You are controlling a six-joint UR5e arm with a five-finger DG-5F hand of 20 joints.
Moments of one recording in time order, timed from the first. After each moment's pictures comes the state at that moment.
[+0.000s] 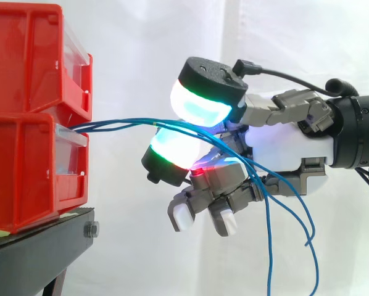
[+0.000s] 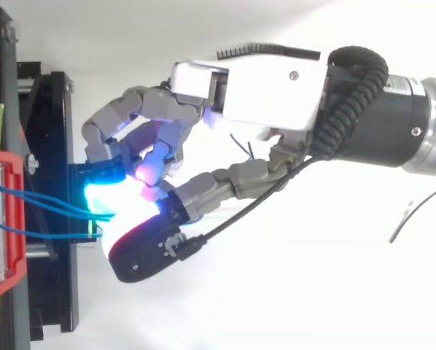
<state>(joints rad) 0.11 -2.29 -1.10 -2.91 -1.36 -0.33</state>
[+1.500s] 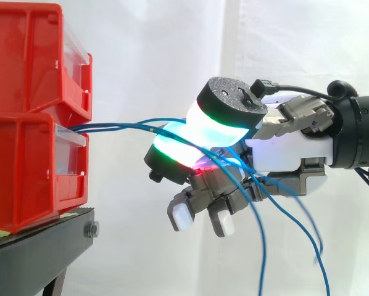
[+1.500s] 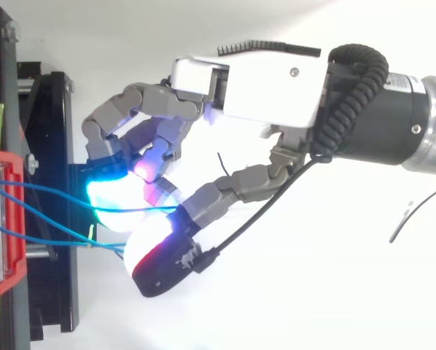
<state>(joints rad) 0.11 -2.29 -1.10 -2.91 -1.36 -0.33</state>
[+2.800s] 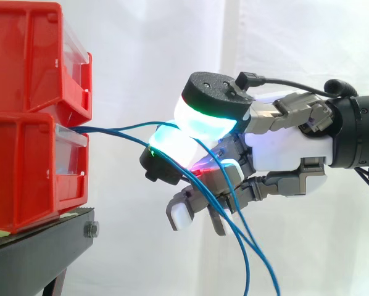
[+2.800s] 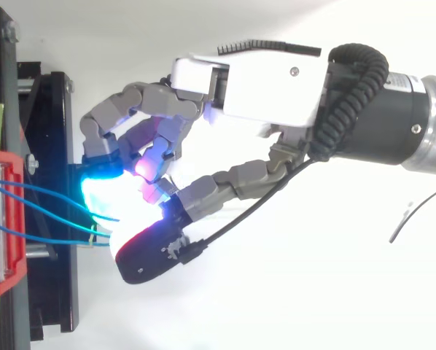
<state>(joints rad) 0.11 -2.29 -1.10 -2.91 -1.36 -0.33</state>
